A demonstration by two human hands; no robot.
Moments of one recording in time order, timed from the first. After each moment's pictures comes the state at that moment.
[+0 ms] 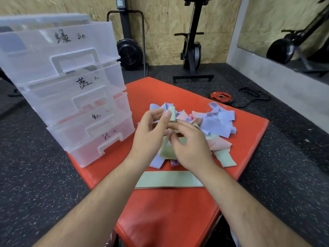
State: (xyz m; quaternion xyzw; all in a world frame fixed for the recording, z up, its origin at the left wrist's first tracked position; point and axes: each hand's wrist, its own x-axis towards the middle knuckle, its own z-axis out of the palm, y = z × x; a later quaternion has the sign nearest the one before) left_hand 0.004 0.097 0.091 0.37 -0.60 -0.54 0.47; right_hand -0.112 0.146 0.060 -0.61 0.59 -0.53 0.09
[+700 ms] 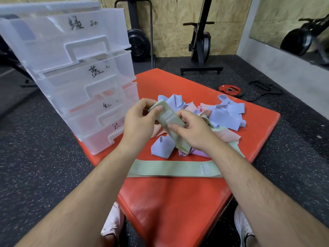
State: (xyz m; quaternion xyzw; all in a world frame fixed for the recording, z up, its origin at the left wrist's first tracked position) left_hand 0.039 0.075 0.093 0.40 -0.65 -0.42 0.50; right_hand -0.126 0.120 0.060 -0.61 0.60 -0.44 0.27
